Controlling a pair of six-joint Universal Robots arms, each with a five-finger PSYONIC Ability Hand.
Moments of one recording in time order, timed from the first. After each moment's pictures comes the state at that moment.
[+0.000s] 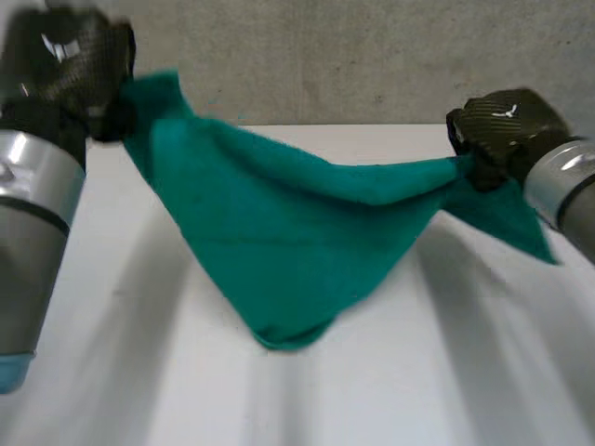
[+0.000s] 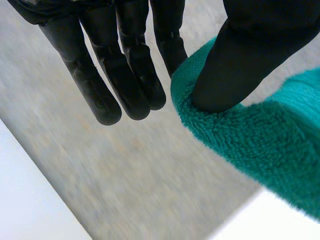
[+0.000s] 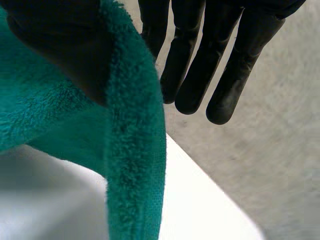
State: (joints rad) left arm 4.24 -1.51 -1.61 3.41 -1.73 3.56; right arm 1.90 -1.41 1.36 0.20 1.46 2.67; left_hand 1.16 1.20 1.19 1.19 0.95; right_hand 0.98 1.18 1.18 1.18 0.99
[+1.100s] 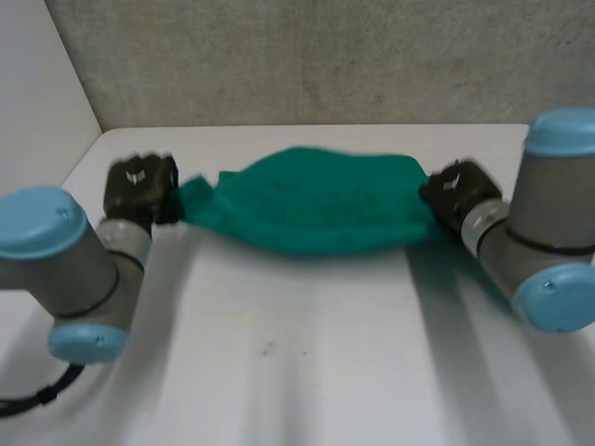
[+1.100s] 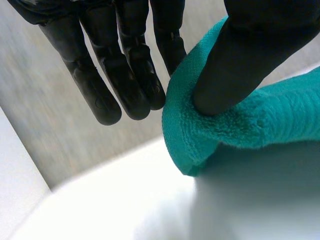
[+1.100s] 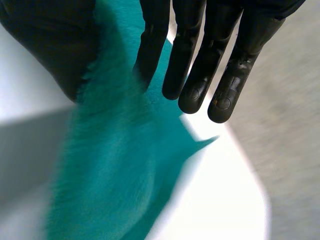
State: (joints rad) left arm 4.35 -2.02 -1.66 3.66 -1.67 3.26; right arm 1.96 -1.04 1.30 0.09 1.60 2.43; left_hand 1.16 1.20 1.19 1.19 0.95; right_hand 0.82 0.97 0.97 0.97 0.81
